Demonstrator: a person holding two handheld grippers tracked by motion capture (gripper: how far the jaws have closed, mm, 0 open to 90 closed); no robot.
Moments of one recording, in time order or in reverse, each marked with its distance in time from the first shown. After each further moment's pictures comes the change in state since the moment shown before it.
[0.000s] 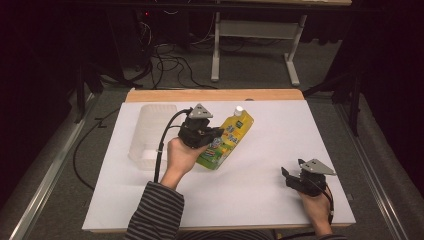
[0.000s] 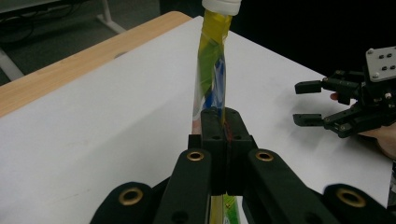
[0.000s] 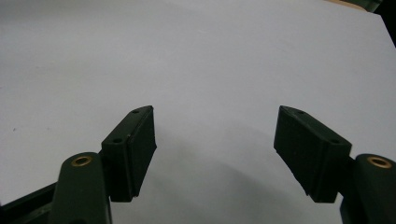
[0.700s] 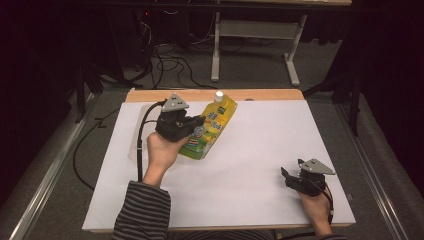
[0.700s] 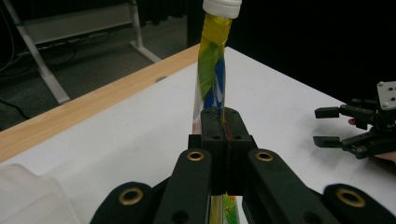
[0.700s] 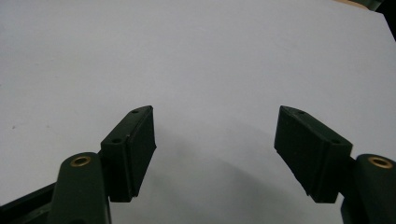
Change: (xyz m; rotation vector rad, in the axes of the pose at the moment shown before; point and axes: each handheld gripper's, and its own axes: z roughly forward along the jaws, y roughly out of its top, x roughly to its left) left arm 0.021 0.004 -0.054 -0.113 0.102 -0.021; right arm 0.001 0.000 0.001 0.012 0.003 0.000
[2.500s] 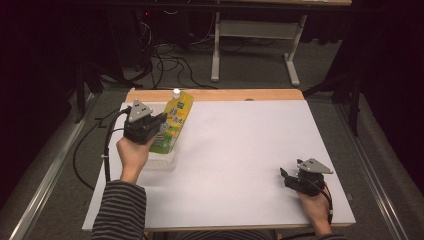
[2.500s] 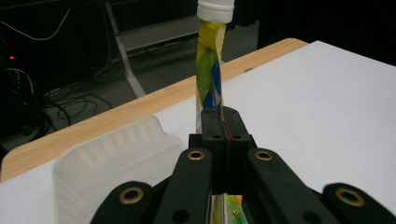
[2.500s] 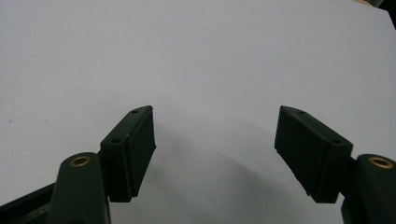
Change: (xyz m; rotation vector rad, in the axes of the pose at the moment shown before) left arm 0.064 -0.057 -0.024 -0.051 0.259 0.013; right arm 0.002 0.001 0.002 0.021 -0.004 -0.022
